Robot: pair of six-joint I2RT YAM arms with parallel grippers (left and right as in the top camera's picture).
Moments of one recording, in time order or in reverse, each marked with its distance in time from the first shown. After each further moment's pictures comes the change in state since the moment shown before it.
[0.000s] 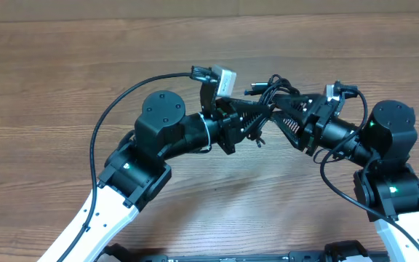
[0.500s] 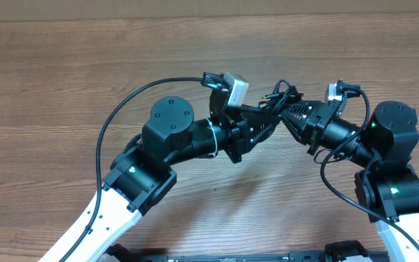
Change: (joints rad) left arm -0.053 0.001 0.000 0.006 -0.007 0.061; right arm -0.003 -0.006 0.000 -0.006 0.008 -0.045
